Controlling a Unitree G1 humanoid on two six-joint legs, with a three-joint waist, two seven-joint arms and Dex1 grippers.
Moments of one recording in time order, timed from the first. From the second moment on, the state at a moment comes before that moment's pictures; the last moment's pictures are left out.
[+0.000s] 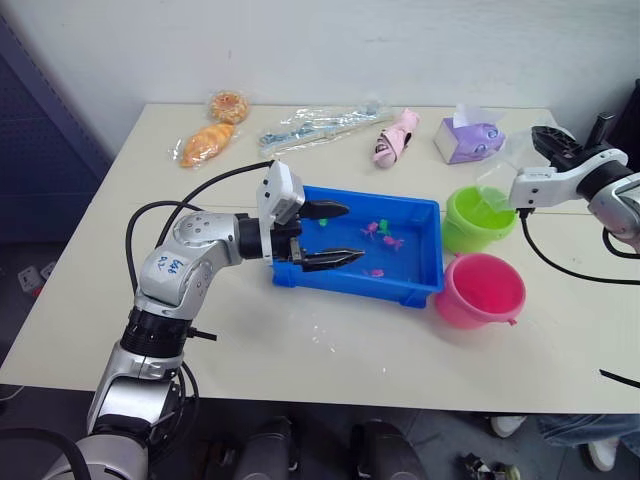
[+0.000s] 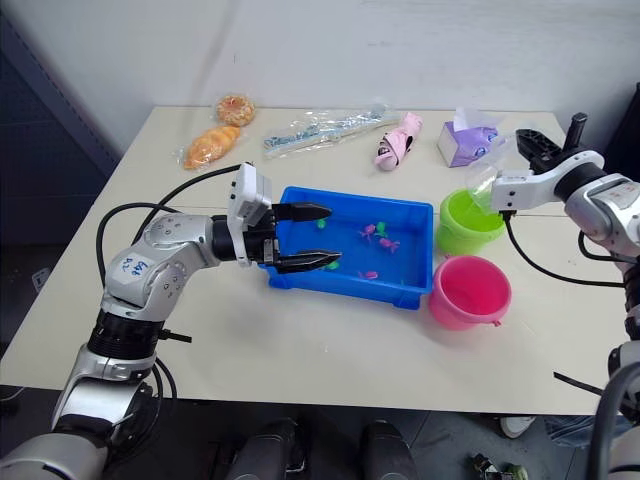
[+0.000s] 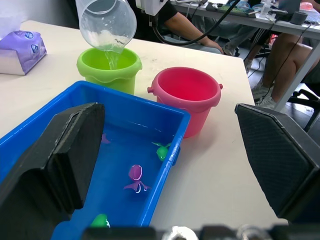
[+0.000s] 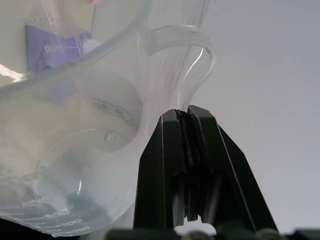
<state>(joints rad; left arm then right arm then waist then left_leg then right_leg) -0.72 0.44 -0.12 -0.06 -0.48 0.56 -0.93 -1.01 -1.06 0.39 0.91 -0.89 -0.55 -0.12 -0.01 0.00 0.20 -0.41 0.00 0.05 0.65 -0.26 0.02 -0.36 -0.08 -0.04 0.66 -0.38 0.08</state>
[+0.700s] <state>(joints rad) -0.70 0.48 -0.12 -0.11 -0.54 0.61 -1.03 -0.28 -0.62 -0.58 0.11 0.24 0.22 0.11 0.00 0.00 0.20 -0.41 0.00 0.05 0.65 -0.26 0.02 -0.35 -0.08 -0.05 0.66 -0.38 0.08</state>
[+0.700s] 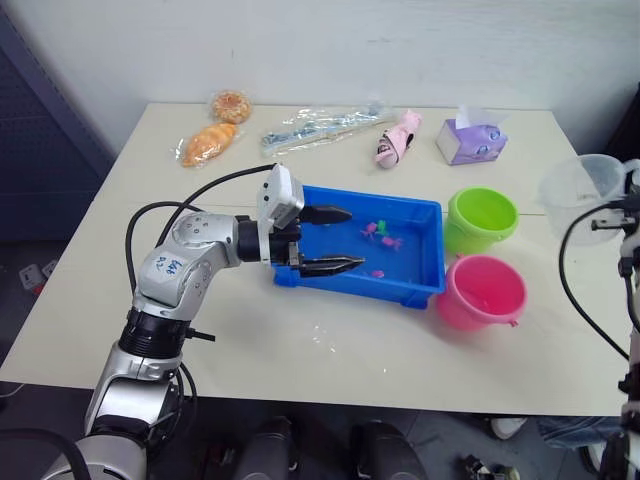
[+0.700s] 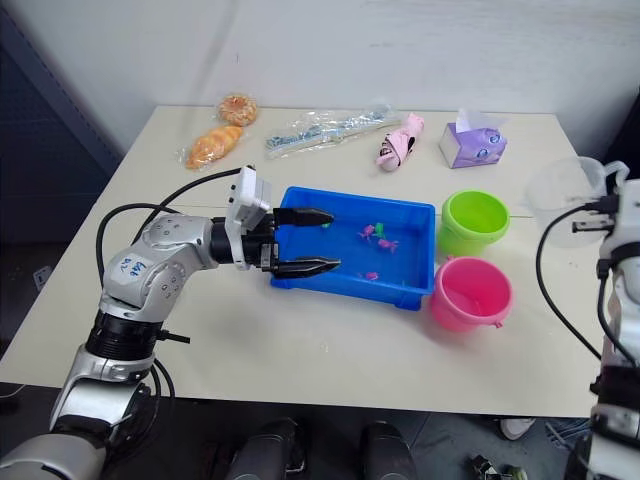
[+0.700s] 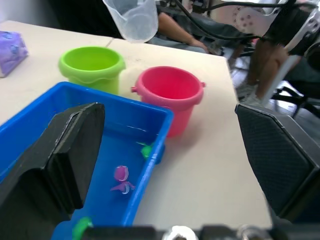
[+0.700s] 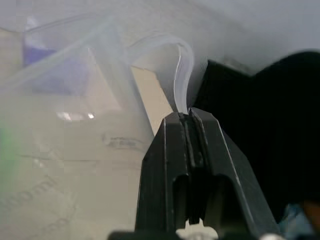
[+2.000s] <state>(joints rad) -0.78 0.45 -0.16 -0.06 -0.61 0.65 -1.18 0.61 -0.23 -0.64 -0.39 0.38 0.09 0.16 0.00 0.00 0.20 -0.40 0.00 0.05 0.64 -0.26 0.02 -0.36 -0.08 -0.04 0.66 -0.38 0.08</state>
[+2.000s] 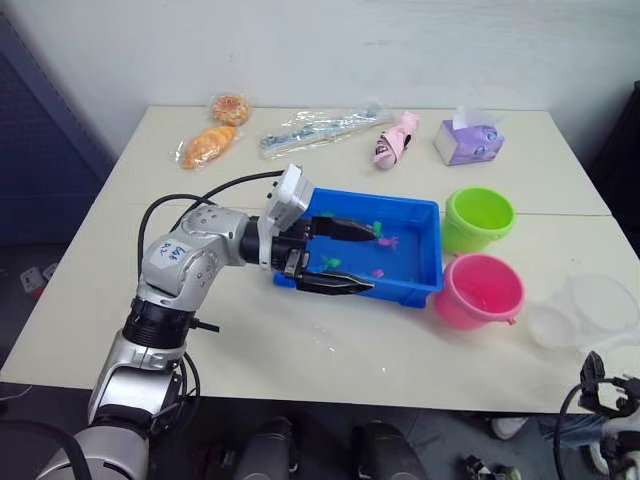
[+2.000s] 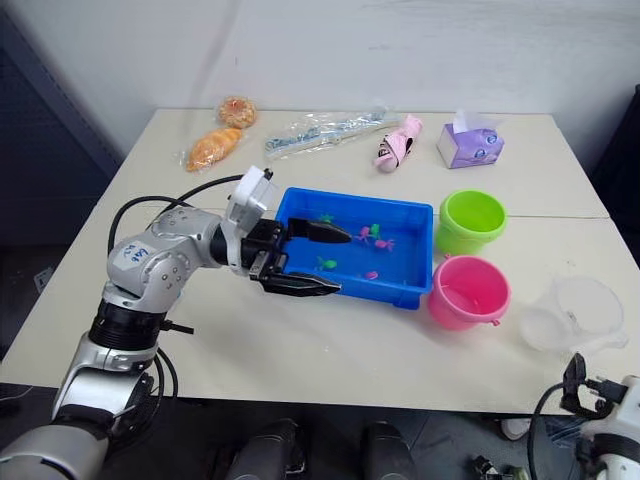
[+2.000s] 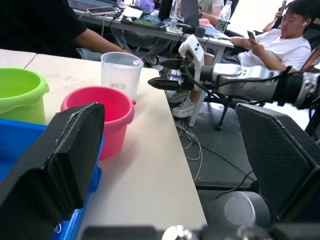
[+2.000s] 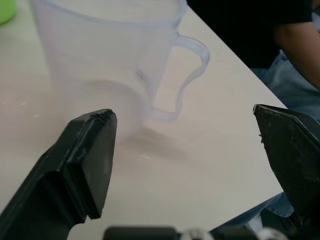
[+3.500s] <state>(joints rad) -0.26 0.90 0.35 0.28 -0.32 0.55 -0.84 -0.61 -0.62 0.17 -0.39 0.66 0.68 0.90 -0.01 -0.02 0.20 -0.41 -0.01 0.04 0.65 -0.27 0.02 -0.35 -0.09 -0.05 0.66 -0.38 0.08</state>
